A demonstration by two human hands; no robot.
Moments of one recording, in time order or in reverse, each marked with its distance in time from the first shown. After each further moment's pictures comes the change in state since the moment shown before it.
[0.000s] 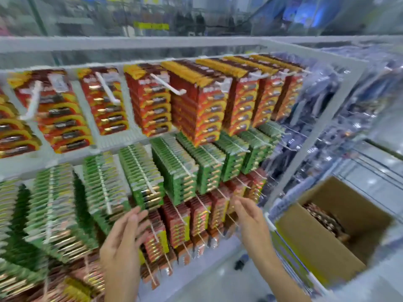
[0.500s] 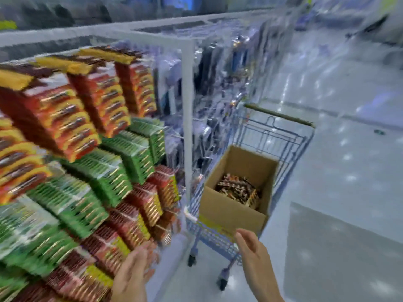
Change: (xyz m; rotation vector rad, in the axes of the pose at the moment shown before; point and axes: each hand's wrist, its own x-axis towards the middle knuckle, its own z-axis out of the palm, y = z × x) left_hand -0.087 -0.097 0.200 0.193 -0.555 -0.286; right_hand -0.038 0.098 -0.218 0.074 0.554 0.254
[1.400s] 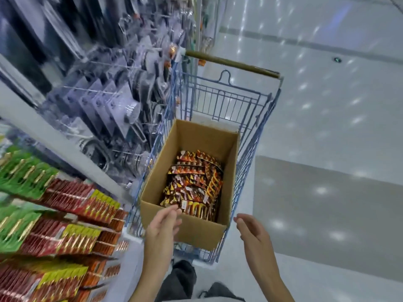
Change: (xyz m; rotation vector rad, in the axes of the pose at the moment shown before) left_hand 0.145 -0.059 0.305 0.335 -0.379 -0.169; right_hand 0.206 0.018 -0.106 -0.011 0.212 0.286
